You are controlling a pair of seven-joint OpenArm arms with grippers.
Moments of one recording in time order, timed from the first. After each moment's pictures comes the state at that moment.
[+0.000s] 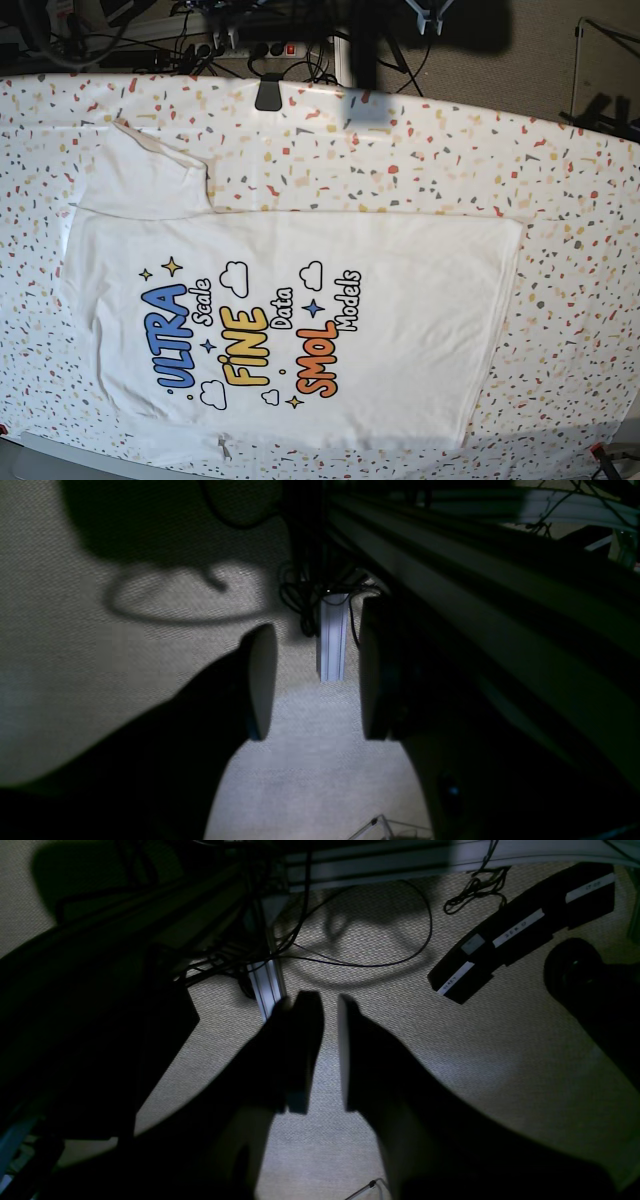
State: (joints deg) left arm 7.7 0.9 0.6 11.1 -2.8 -10.5 -5.0; right arm -7.1 1.3 18.9 17.4 -14.2 7.2 -6.9
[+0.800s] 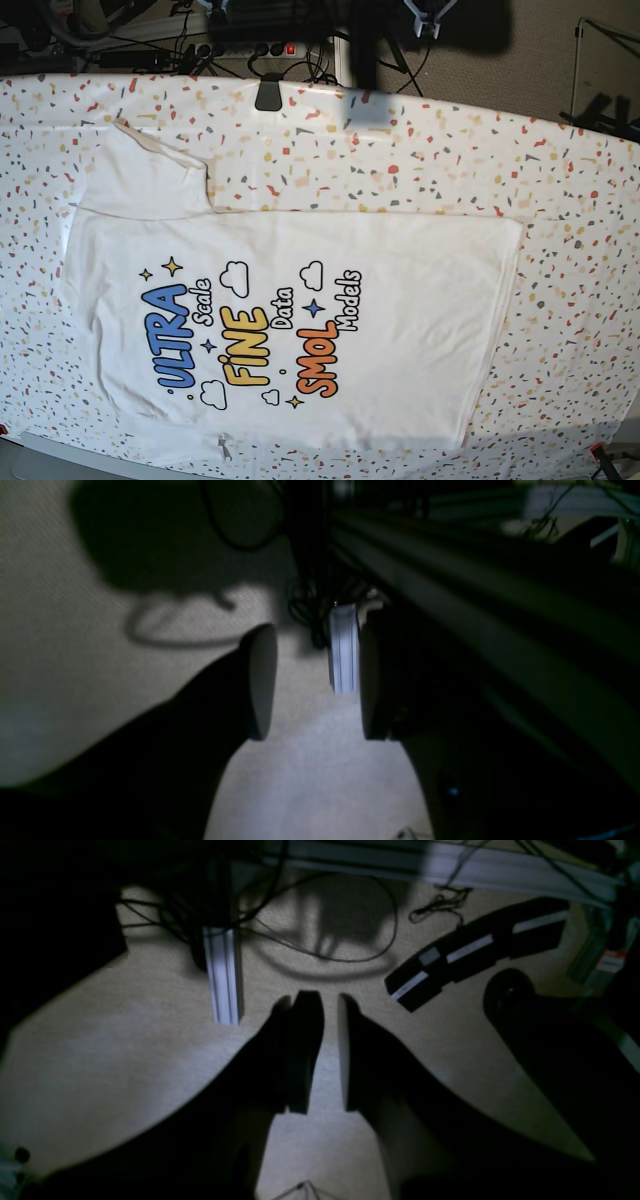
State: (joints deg) left arm 9.9 0.9 0.6 16.1 2.0 -10.5 -4.7; right arm -17.5 7.0 5.7 24.0 -12.2 7.5 -1.7
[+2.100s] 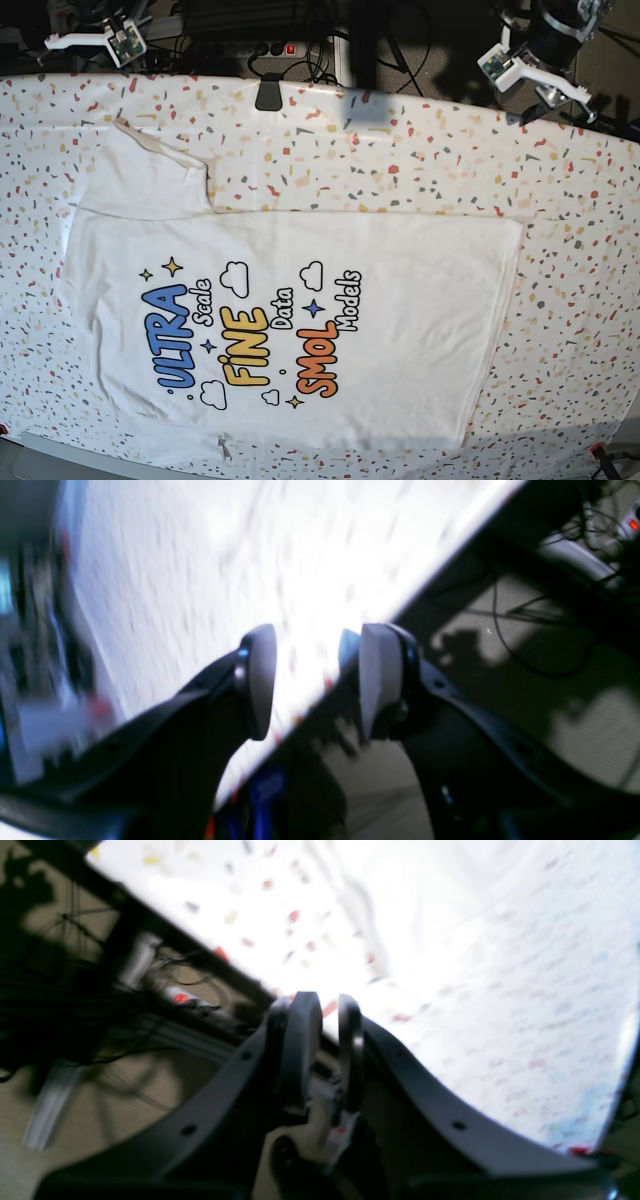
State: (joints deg) left arm 44.3 -24.3 0.8 119.4 31.9 -20.0 15.2; right arm -64.6 25.1 12.1 129.3 -10.6 6.7 -20.5
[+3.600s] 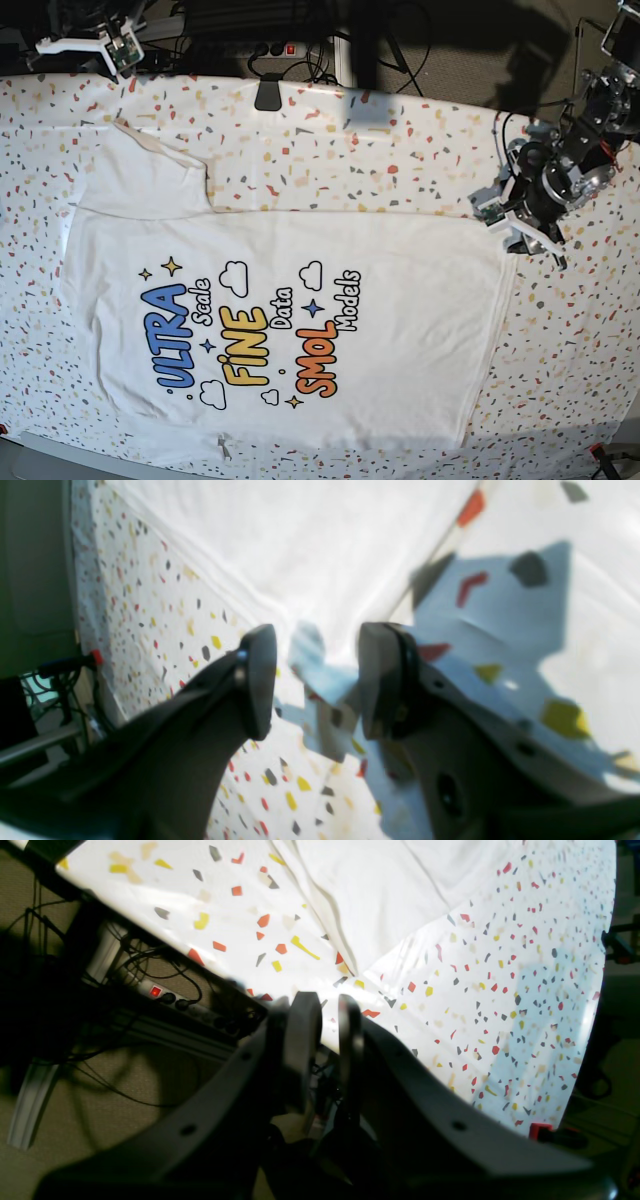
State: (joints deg) left arm -5.4 -36.0 28.0 79.2 23.7 -23.7 13.4; right arm -64.6 25.0 12.1 133.1 -12.8 4.5 -27.4
